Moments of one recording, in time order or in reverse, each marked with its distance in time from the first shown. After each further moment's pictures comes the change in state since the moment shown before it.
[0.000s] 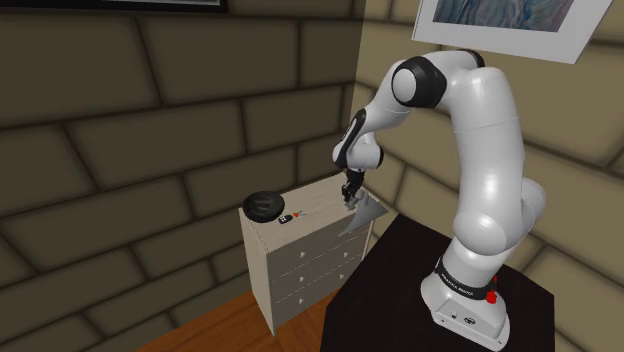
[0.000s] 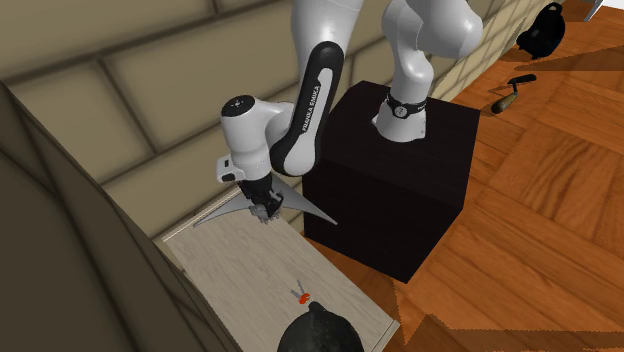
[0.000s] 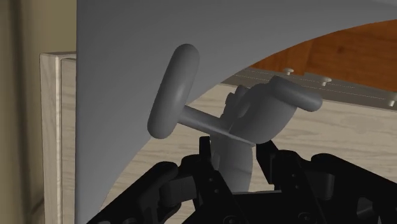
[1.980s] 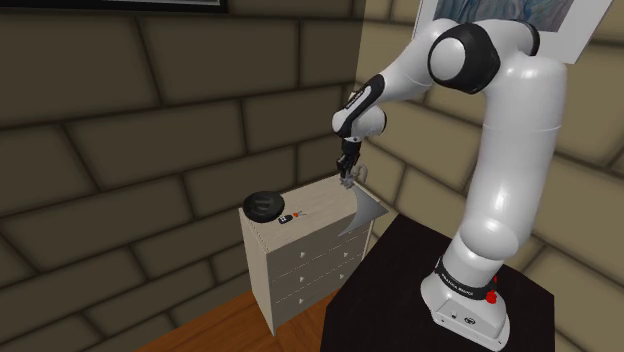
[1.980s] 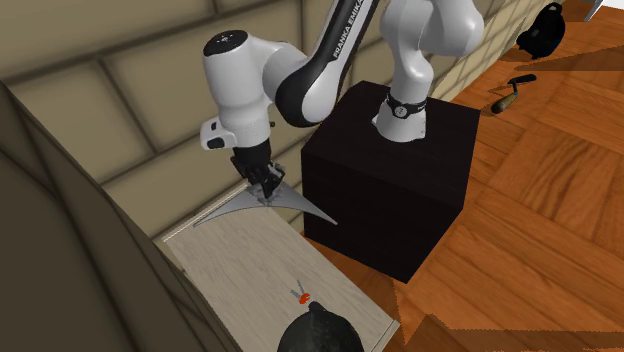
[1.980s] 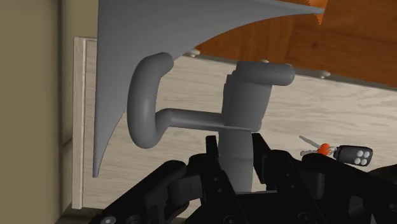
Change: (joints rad) arm 0.152 -0.310 -0.121 -0.024 -0.206 -0.269 0.233
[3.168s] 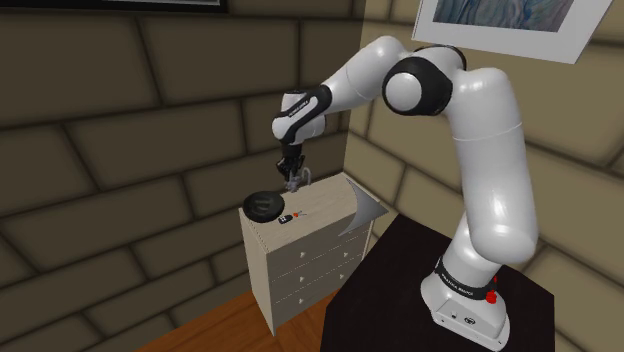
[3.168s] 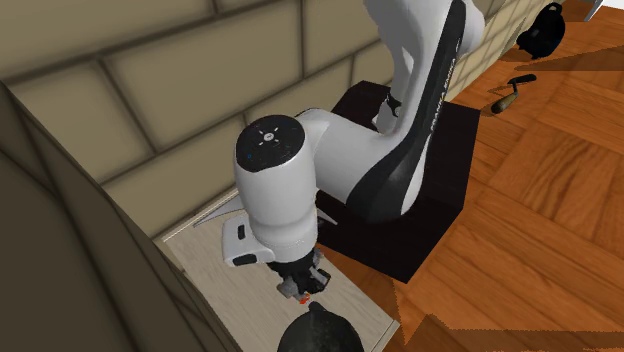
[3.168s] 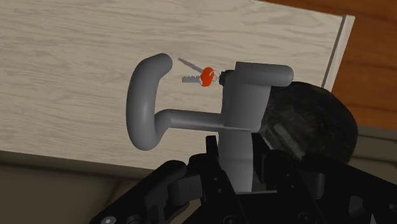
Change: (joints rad) arm 0.220 0.265 0.112 0.426 -0.011 -0.138 0.378
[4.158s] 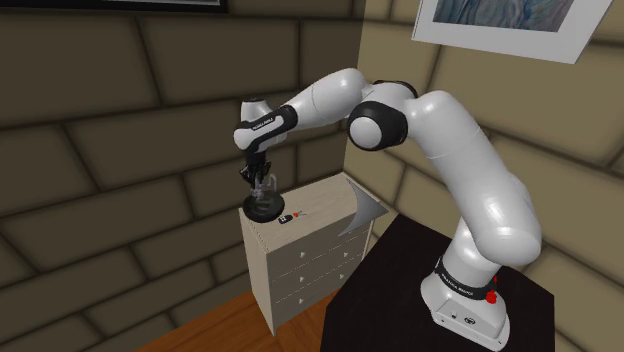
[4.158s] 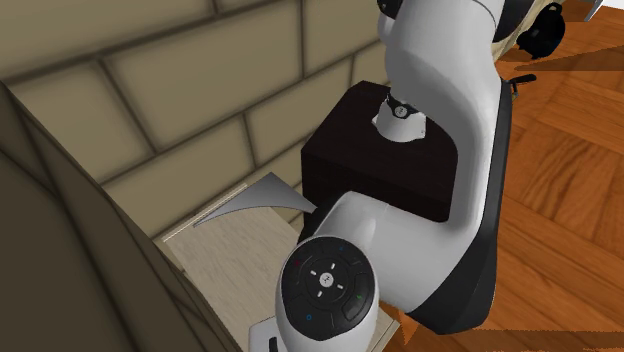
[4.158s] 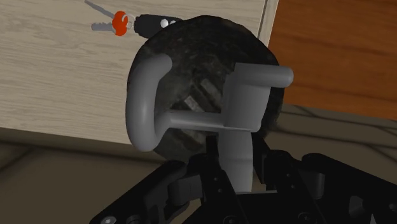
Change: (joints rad) arm 0.082 0.310 0.040 0.473 -0.009 -0.152 0.180
